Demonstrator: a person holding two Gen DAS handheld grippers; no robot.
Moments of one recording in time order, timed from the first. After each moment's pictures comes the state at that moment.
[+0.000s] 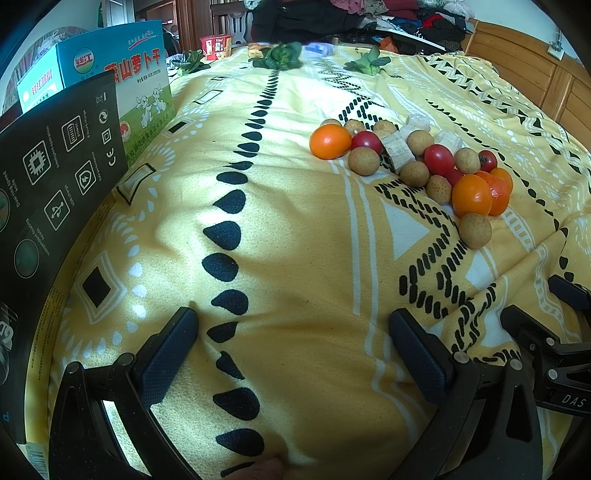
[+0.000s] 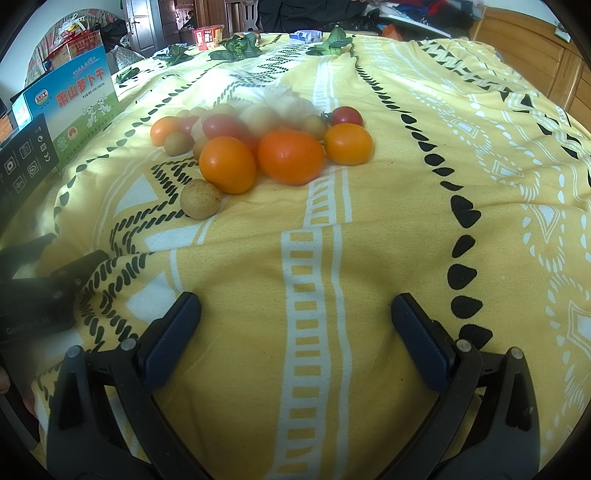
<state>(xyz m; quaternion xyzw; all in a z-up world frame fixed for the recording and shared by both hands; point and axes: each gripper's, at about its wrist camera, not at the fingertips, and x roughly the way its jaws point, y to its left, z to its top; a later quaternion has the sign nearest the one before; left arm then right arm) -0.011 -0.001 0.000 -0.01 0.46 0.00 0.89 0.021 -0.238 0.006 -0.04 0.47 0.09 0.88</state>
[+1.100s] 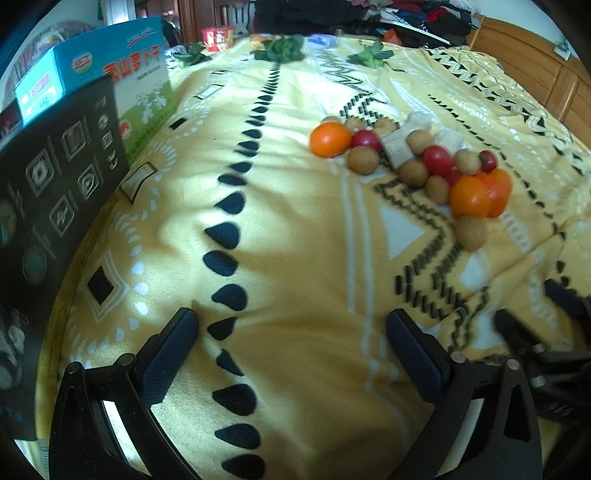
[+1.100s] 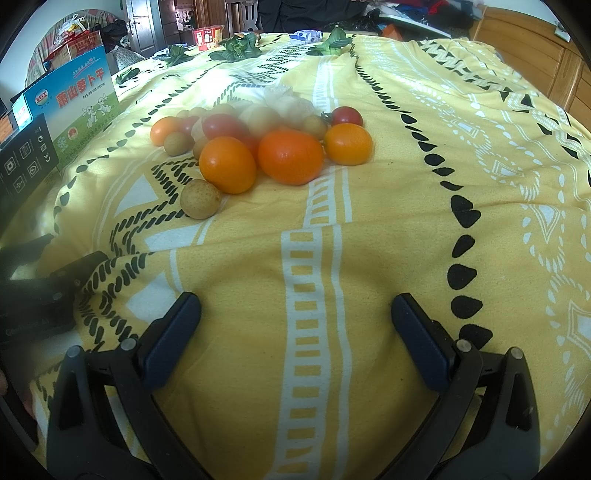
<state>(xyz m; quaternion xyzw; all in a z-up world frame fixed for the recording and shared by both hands) -0.007 -0.004 0.014 -0.02 0.48 0.00 0.88 0.021 -0.238 0.007 -0.04 0.47 0.09 0.88</state>
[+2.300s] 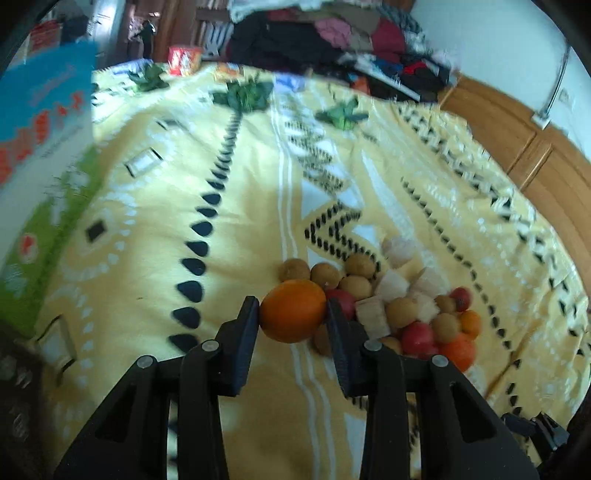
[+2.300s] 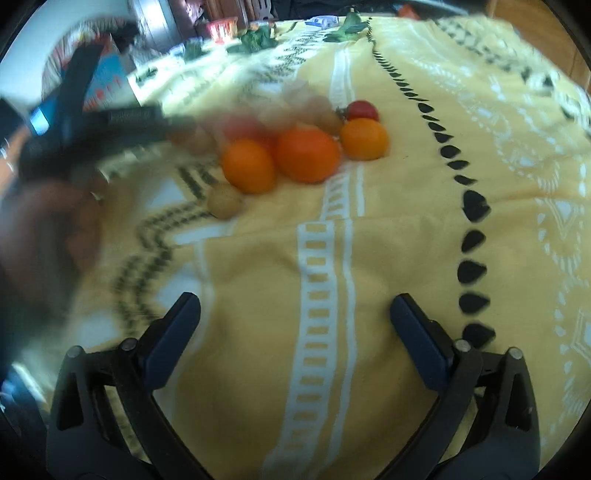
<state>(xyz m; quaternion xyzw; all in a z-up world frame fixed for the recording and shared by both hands) 0.100 0.021 0.043 -0.12 0.40 -0.10 0.90 0.019 -0.259 0.033 0.03 0.47 0.15 0.87</state>
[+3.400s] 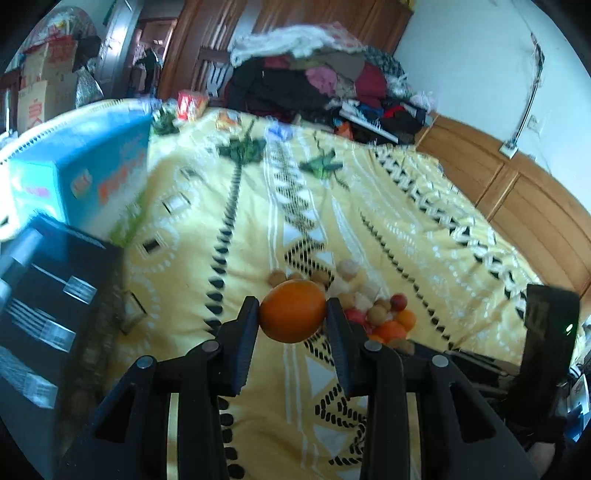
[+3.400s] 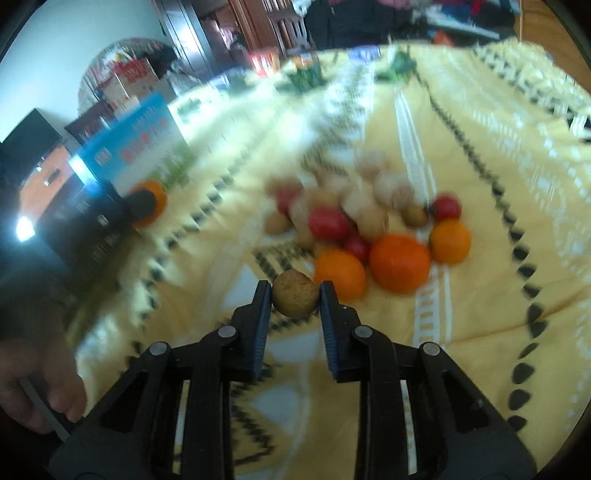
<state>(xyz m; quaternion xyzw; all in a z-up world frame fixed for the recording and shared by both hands) 0.005 0.049 0.116 -0.14 0.33 -0.11 0.93 0.056 -0.194 0.085 0.04 0.41 0.23 0.88</state>
